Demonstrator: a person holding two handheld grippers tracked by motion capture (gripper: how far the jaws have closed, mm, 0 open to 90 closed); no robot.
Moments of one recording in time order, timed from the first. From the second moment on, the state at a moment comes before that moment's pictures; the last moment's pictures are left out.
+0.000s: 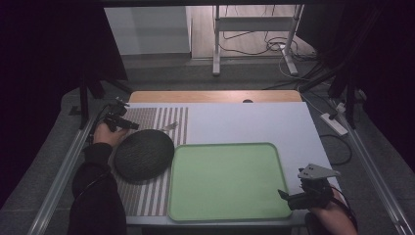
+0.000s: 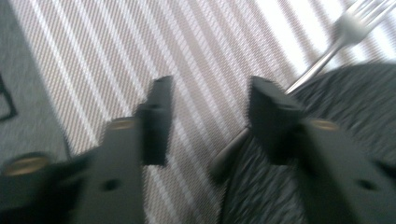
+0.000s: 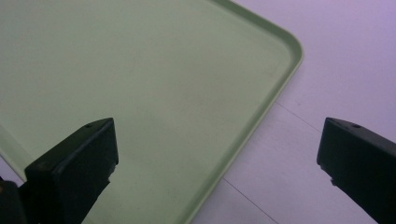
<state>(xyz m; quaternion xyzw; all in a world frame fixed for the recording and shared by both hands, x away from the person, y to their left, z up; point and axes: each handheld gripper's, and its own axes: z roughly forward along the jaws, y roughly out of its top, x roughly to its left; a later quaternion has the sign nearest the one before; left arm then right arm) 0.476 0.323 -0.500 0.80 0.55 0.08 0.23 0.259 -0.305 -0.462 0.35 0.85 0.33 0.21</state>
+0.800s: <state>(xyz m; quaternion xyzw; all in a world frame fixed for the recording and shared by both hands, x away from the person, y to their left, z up) 0.511 0.216 -0.518 0.87 0.46 0.08 0.18 0.259 -0.305 -0.462 0.34 0.85 0.33 0.21</state>
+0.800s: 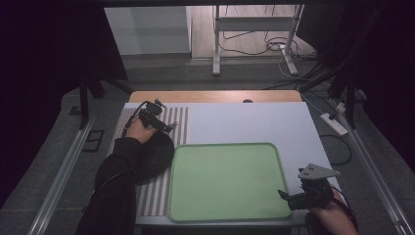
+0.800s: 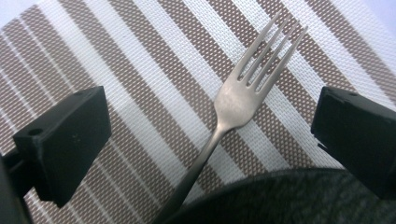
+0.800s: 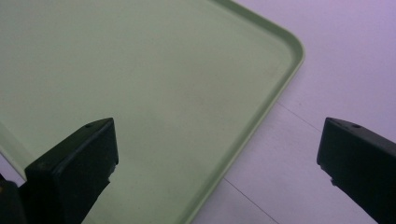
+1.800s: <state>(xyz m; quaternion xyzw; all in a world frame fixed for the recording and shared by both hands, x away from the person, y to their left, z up) 0.501 0.293 -0.523 0.85 0.47 0.06 0.23 0.258 -0.305 -0.463 0.34 0.86 0.33 0.20</state>
